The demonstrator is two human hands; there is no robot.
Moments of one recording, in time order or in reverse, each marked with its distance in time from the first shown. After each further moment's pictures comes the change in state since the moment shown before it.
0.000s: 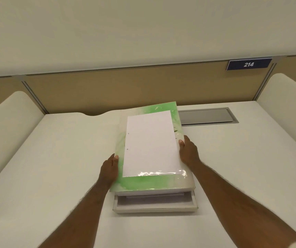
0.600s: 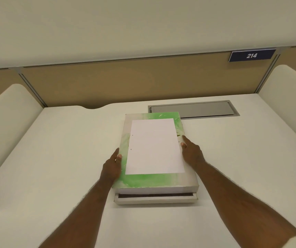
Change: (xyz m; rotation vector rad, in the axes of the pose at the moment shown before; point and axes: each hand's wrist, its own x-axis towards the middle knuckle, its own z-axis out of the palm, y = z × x) left_hand -0.005 -0.001 0.007 0.054 -0.040 -0.127; right_hand -0.008 0.019 0.000 -0.111 -0.130 0.101
